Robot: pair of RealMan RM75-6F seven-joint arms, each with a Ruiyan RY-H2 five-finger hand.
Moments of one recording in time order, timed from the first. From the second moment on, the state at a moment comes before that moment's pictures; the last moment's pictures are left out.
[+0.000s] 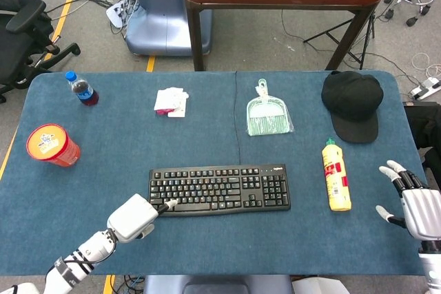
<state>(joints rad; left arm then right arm) -0.52 -1.19 0.01 -1.93 1.58 0.95 0.54 0.05 -1.11 0.05 -1.56 -1.53 1.52 -0.02</state>
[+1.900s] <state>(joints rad) -0.58 -1.27 0.10 -1.87 1.31 0.90 0.75 0.06 -1.10 0.05 -1.58 -1.54 1.50 -0.03</state>
